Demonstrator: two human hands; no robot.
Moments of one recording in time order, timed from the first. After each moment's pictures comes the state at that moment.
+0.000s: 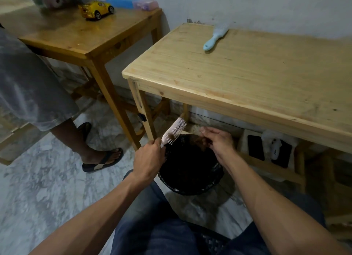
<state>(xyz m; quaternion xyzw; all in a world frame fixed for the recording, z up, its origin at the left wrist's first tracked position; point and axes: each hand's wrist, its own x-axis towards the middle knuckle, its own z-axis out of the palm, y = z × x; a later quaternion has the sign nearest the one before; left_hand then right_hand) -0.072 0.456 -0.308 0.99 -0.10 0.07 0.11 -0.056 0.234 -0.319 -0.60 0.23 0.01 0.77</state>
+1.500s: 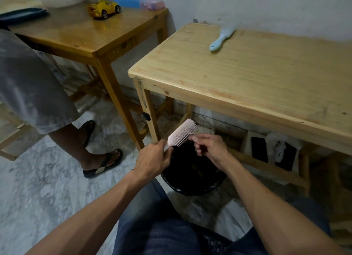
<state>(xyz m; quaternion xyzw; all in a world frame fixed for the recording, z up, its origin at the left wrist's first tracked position) -0.069 0.467 -0.311 0.97 -0.15 0.05 0.18 -0.063 0.257 -0.321 -0.60 0.11 0.12 0.78</state>
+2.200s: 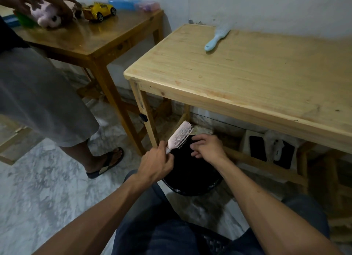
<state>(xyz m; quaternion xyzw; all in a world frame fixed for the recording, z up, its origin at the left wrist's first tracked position) -0.076 0.452 -0.313 0.97 -0.12 -0.02 0.20 -0.058 0.260 -0.335 -0.78 0.19 0.07 0.60</state>
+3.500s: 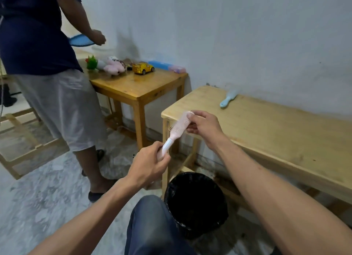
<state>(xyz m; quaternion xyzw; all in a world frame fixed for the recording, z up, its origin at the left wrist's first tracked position) -0.118 0.534 -0.168 0.91 -0.11 0.13 0.37 -0.029 0.340 -0.116 -0.69 0.04 -0.04 0.72</state>
